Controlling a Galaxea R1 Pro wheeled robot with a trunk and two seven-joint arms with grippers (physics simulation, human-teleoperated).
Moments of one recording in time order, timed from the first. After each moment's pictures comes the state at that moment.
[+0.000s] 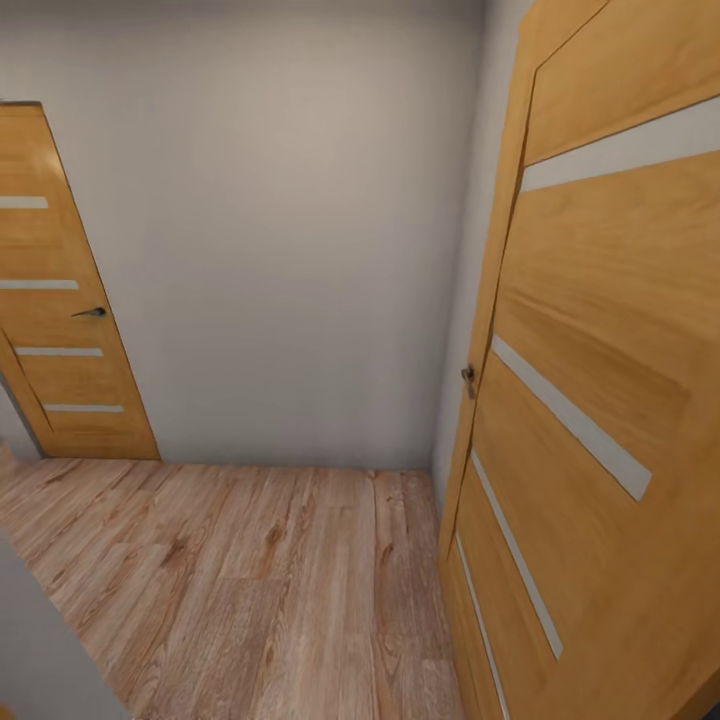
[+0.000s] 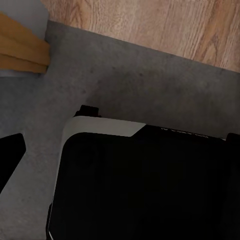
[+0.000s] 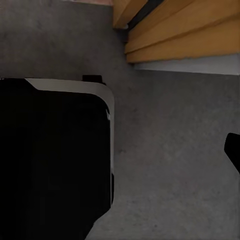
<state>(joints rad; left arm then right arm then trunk) -0.24 -0.02 -0.14 0.00 0.35 -0.06 -0.02 -0.16 0.00 0.31 0.03 -0.27 -0.11 -0.14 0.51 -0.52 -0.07</state>
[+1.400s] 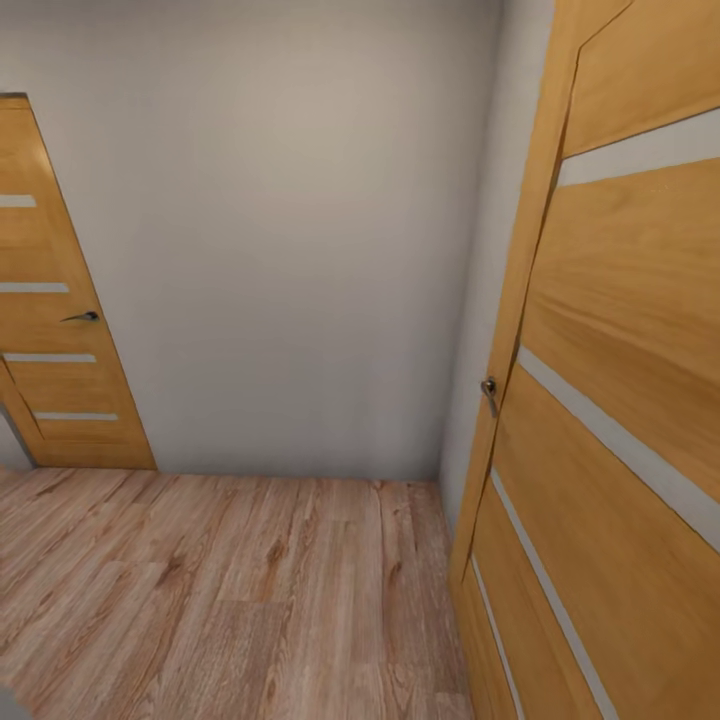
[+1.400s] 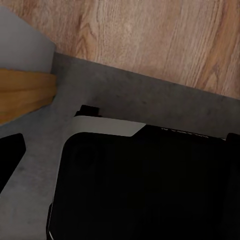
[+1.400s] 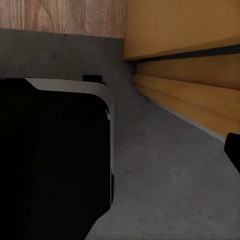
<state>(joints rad) -0.24 -0.02 -0.14 0.00 0.35 -0.06 -0.02 -0.16 0.00 0.32 0.03 -0.27 -0.11 -0.13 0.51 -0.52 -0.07</state>
